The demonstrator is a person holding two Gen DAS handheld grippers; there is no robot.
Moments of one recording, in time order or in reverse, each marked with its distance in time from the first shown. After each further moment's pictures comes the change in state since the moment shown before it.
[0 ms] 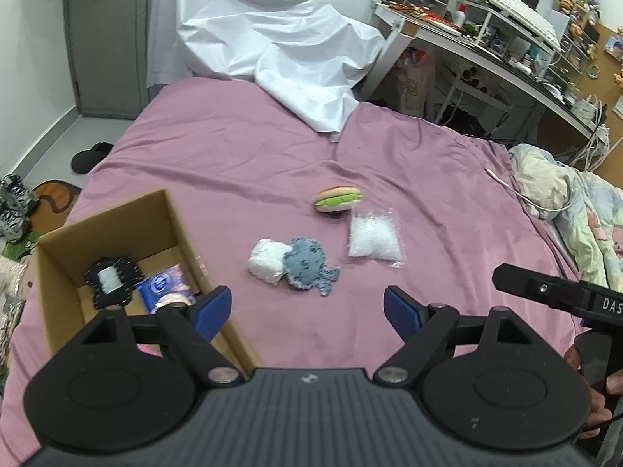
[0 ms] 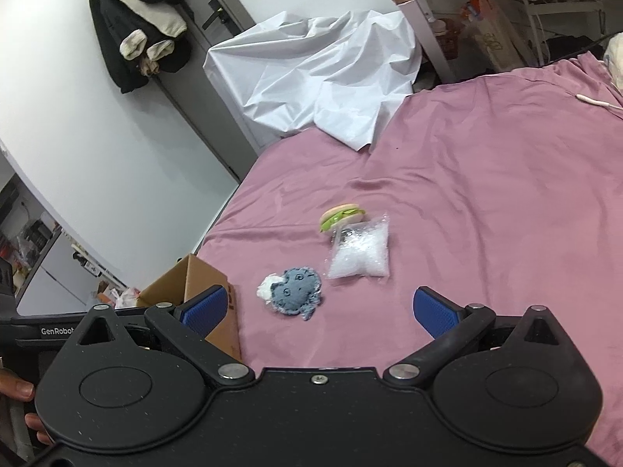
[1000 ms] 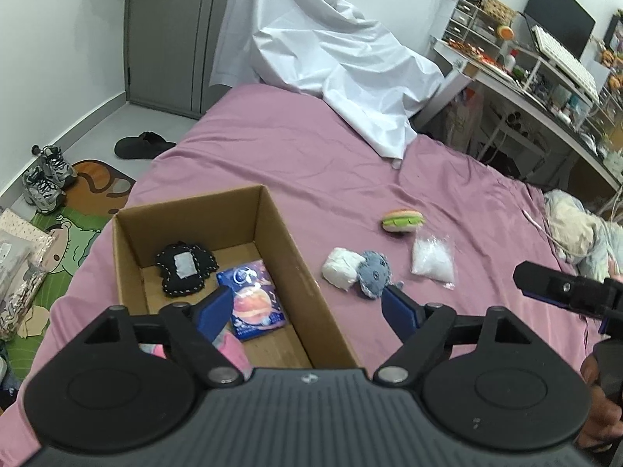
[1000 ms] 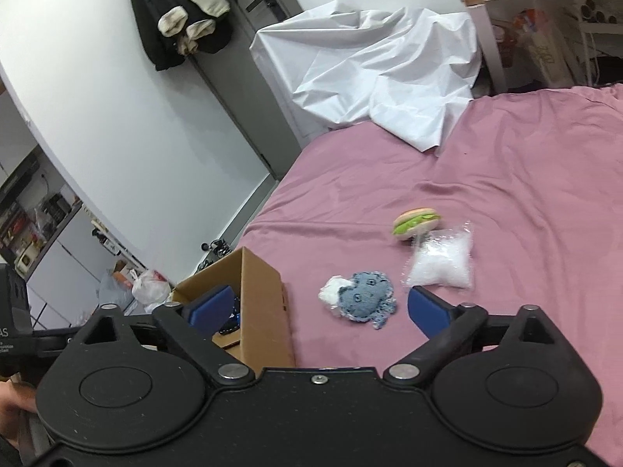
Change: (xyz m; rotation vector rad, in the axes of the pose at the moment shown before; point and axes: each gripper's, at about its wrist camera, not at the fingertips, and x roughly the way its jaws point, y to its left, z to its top) left arm -0.029 0.069 -0.014 -0.134 -0.060 0.072; right arm 0.019 0.066 0.005 -0.080 0.028 0.056
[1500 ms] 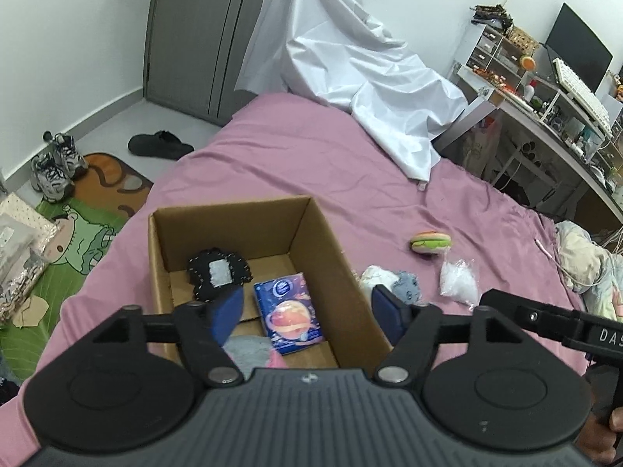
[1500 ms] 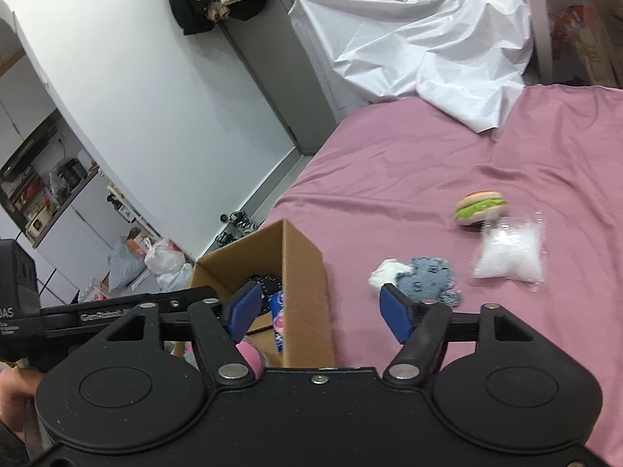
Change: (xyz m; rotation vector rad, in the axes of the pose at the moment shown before) left arm 0.004 0.043 -0.001 -0.087 -0.059 0.000; right arm 0.039 0.040 -0.008 -0.072 0.063 0.051
